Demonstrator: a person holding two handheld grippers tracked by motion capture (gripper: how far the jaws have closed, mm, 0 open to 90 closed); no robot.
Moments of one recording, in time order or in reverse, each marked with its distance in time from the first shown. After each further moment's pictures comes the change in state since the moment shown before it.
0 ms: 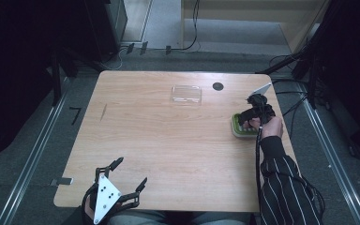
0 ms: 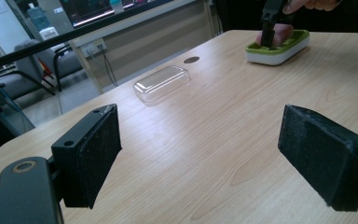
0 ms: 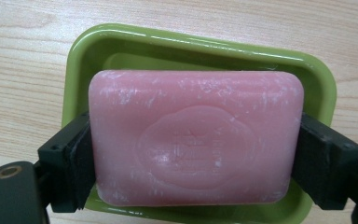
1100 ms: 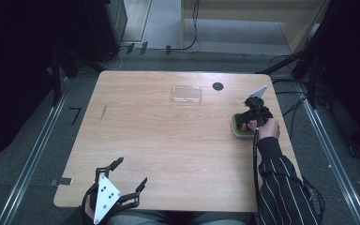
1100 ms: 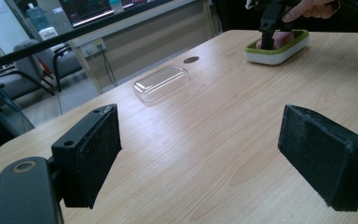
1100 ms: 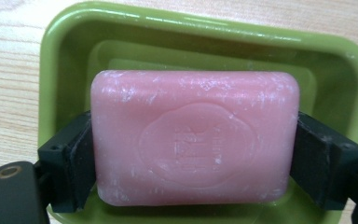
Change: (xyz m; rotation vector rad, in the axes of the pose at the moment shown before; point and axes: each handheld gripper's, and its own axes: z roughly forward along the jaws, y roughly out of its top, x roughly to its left) left arm 0.000 0.000 0.000 0.000 0.000 0.000; right arm 0.005 0.000 0.016 0.049 -0.029 0.009
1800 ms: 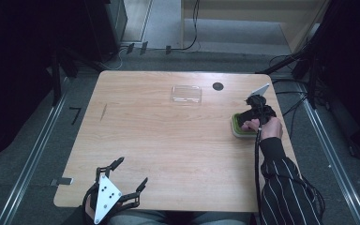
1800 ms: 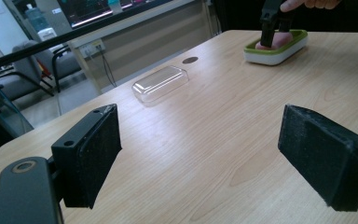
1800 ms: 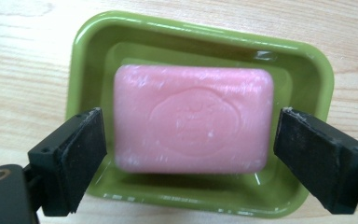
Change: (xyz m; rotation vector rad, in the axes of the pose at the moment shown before) left arm 0.000 0.000 0.001 -0.001 -0.007 0.009; right arm 0.001 -0.006 -0.020 -0.048 -0.006 -0.023
